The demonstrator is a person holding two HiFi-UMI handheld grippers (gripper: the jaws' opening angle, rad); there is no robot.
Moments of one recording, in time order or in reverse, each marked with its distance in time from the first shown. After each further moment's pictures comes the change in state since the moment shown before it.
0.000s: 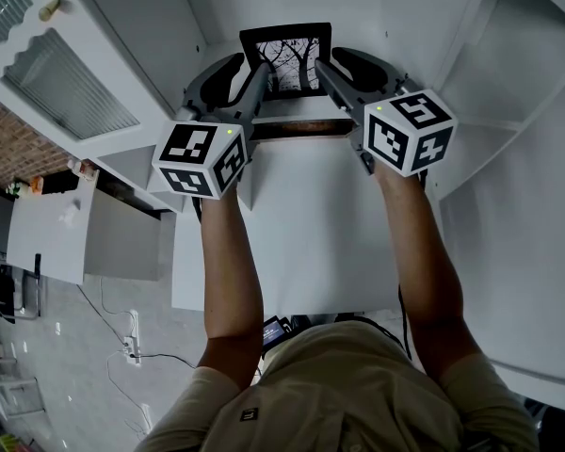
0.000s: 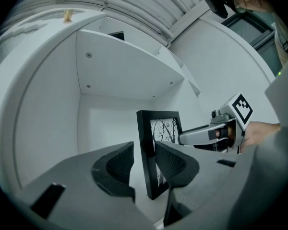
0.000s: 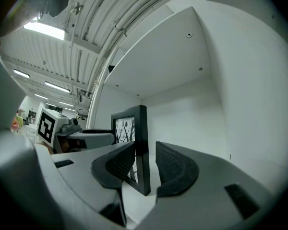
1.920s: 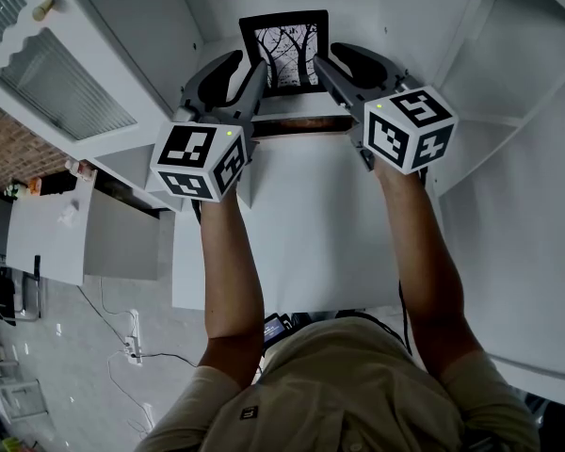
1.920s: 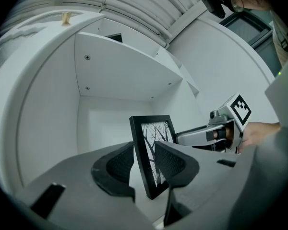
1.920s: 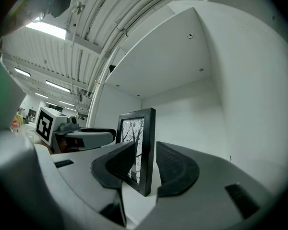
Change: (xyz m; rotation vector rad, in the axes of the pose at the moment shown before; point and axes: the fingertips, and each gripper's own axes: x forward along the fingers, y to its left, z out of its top) left arm -0.003 -0.004 0.001 0.016 -0.009 -0.004; right arm 0.000 0.000 -0.002 -0.014 -0.012 -0.002
